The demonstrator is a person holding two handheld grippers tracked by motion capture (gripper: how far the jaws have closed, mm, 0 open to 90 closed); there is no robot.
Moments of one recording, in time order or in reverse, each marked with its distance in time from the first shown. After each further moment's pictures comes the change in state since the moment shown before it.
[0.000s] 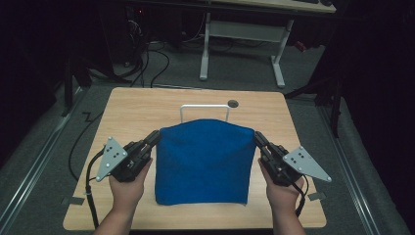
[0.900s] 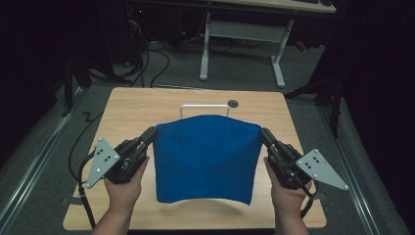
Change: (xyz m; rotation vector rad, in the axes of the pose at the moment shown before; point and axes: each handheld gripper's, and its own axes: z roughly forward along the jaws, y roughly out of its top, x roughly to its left) left arm -0.002 0.020 -0.002 -0.066 0.019 0.041; right arm 0.003 0.026 -0.012 -0.111 0.012 0.003
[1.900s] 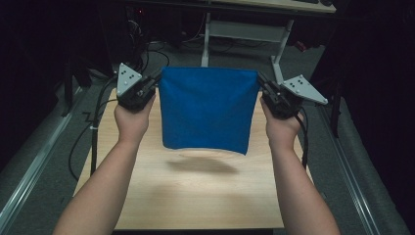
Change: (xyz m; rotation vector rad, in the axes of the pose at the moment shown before) left arm 0.088 0.034 0.134 0.199 0.146 0.053; right arm -0.076 0.029 0.131 0.151 -0.109 0.003
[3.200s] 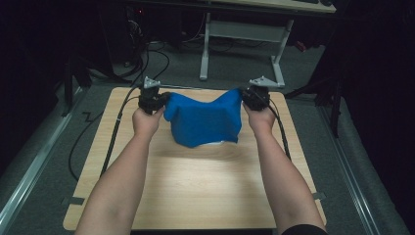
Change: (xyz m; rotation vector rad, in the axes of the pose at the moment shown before) left arm 0.028 -0.126 0.096 0.448 -0.064 -0.184; right arm -0.035 -0.119 0.120 0.402 0.006 0.051
